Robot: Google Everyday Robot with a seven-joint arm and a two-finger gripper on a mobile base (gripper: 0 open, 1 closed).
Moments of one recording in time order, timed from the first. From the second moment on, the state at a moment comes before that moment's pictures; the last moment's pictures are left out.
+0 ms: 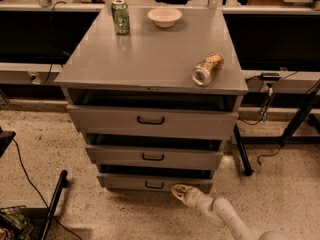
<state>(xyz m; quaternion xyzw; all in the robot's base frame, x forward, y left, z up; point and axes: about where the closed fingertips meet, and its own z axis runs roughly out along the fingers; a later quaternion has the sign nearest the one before) 0.622 -0.099 0.139 -0.50 0.64 0.13 0.57</state>
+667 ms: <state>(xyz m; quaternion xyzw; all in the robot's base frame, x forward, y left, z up) 0.630 -0.099 0.143 -0.51 0.63 0.13 0.57</state>
